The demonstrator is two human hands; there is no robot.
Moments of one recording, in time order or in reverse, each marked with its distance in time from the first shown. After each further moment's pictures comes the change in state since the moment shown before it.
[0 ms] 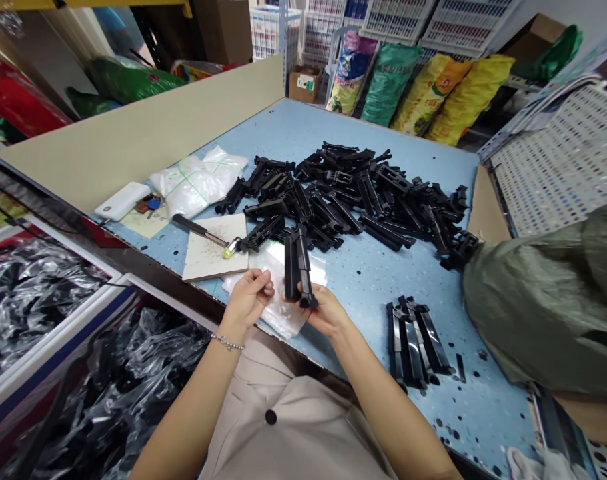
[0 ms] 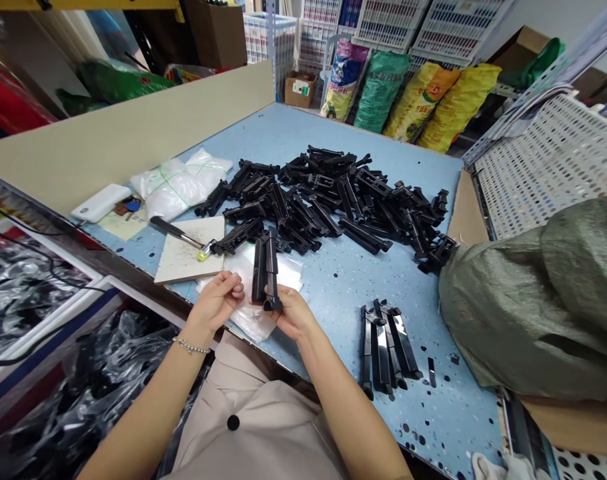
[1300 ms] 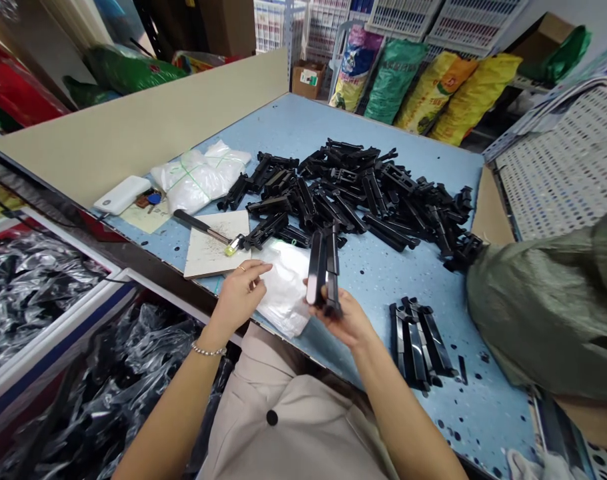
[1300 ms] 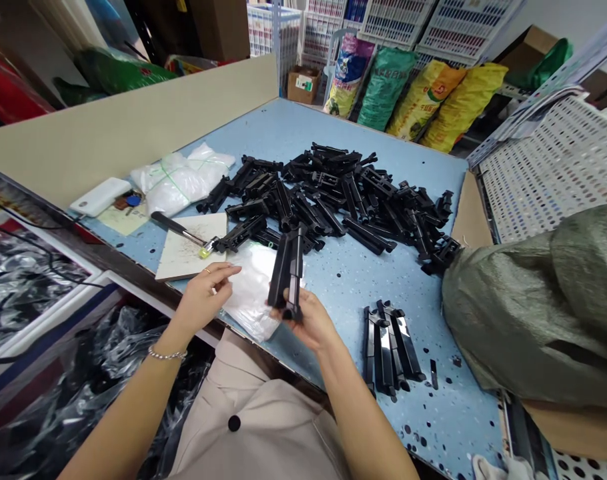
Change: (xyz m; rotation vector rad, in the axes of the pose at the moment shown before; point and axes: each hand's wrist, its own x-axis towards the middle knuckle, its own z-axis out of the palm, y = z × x) left_hand -0.008 0.027 -0.023 1.046 -0.100 0.561; right_hand -0.035 -0.020 0.004 -0.078 0.077 -0.025
